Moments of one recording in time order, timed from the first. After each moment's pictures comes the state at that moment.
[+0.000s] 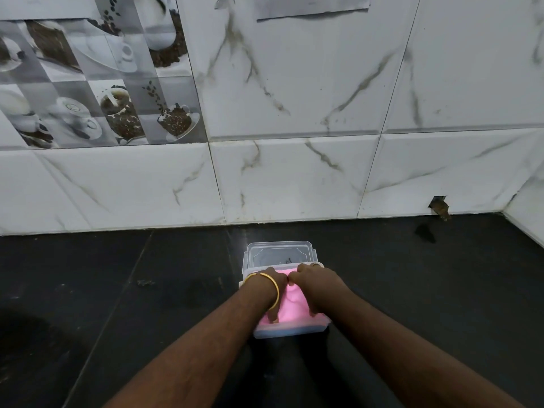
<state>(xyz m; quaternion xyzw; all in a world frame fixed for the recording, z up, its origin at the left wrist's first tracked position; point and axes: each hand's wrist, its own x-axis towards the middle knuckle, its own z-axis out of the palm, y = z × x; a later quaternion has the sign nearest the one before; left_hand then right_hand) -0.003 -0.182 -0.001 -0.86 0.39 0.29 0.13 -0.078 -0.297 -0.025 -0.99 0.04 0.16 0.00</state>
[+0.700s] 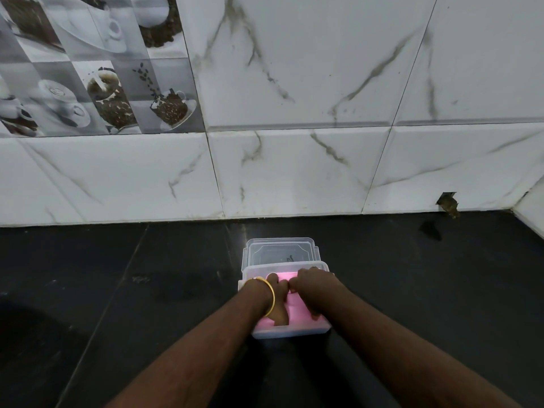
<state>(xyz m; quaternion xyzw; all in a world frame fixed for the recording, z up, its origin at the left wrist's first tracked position) 0.010 -0.180 -0.042 -0.85 0.41 0.31 0.14 -0.062 -0.295 -0.039 -0.98 0.05 0.21 0.00</state>
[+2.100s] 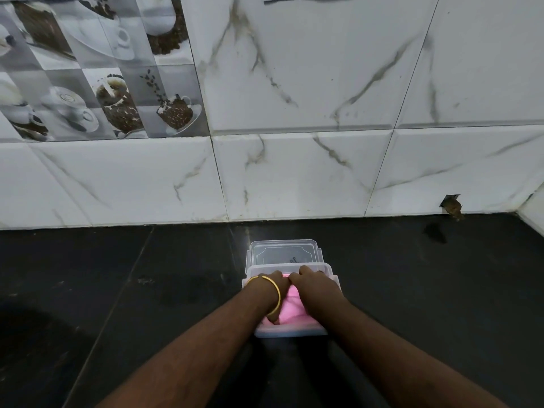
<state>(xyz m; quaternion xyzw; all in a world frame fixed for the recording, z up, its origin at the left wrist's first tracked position) 0.019 -0.180 -0.038 -0.85 0.43 0.27 0.14 -0.068 -0.287 -0.058 -0.99 0.08 0.06 0.08</state>
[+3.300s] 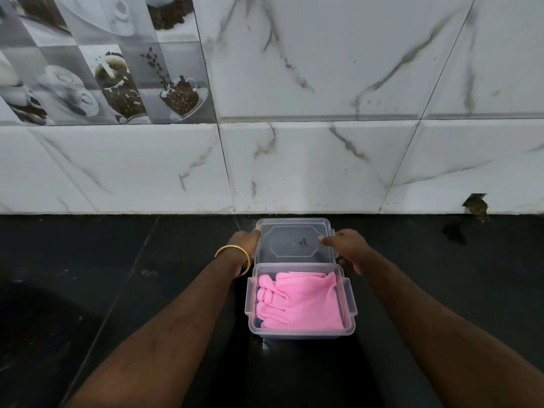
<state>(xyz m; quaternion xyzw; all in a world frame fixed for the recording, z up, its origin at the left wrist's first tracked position) 0.115 -0.160 -0.046 -0.86 -0.01 0.24 -0.44 -0.004 -0.375 -0.042 -0.76 0.37 0.00 0.53</state>
